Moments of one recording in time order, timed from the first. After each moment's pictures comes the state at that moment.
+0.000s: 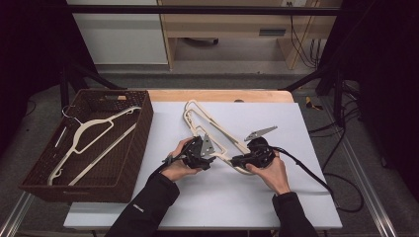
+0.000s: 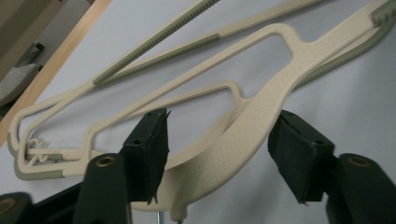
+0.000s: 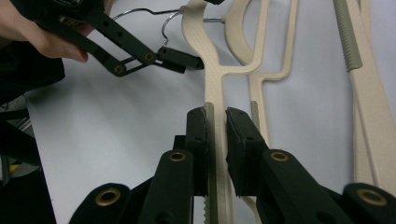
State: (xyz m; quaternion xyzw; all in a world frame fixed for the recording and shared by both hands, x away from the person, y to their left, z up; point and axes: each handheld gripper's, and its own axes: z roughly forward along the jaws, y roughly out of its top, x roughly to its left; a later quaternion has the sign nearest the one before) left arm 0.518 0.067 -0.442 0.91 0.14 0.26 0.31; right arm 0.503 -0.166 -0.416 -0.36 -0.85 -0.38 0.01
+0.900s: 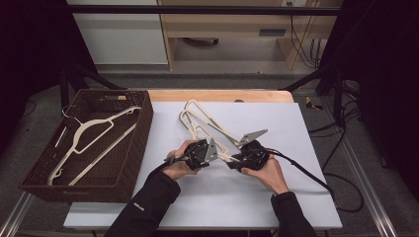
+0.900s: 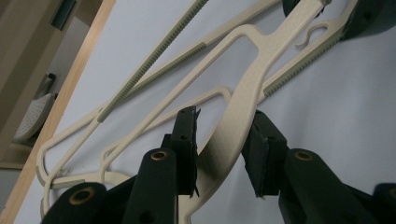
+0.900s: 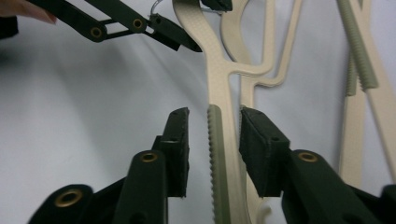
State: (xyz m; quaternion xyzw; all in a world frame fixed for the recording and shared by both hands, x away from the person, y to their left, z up) left arm 0.508 0.058 -0.433 0.92 0.06 0.28 0.28; right arm 0.504 -0.148 -0.427 -0.30 -0.88 -0.35 -0.06
